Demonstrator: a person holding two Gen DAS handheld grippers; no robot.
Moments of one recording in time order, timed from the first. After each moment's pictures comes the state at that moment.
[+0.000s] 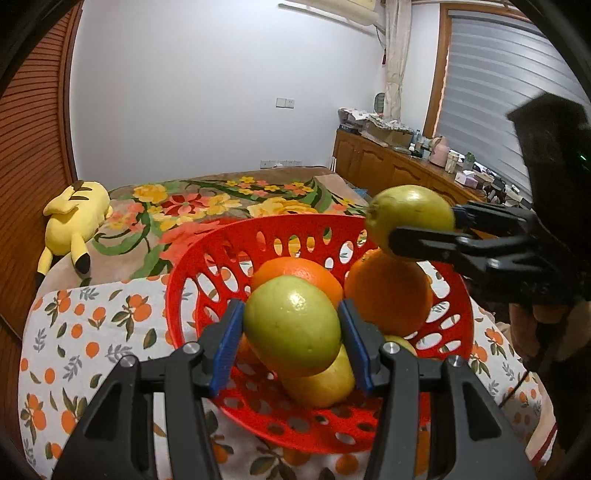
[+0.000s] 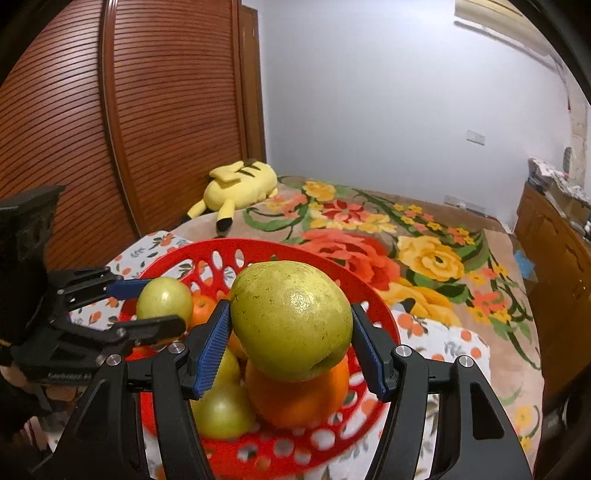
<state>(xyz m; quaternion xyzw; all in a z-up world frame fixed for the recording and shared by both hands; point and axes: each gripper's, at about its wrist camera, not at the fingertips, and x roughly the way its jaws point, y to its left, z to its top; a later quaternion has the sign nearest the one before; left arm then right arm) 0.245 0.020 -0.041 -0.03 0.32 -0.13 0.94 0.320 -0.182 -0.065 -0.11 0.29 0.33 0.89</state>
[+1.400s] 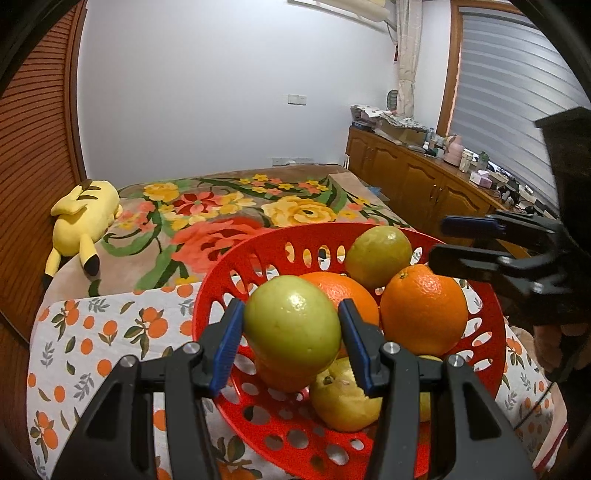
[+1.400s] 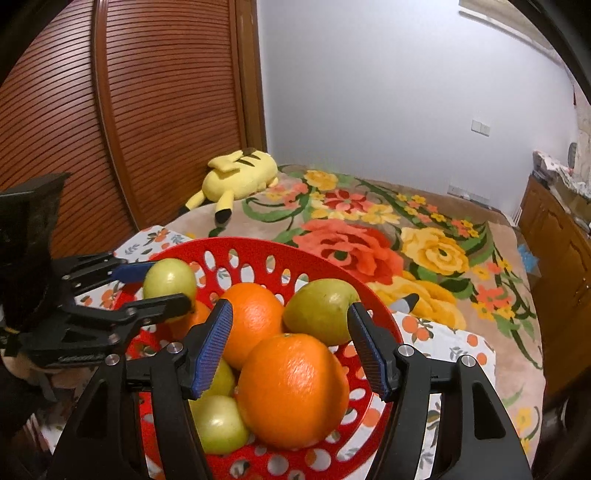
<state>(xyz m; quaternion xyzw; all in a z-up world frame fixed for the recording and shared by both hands) 0.276 0.040 -0.047 -0.02 0.33 -0.11 0.94 0.326 -0.182 -0.061 -0.11 0.31 0.33 0.88</state>
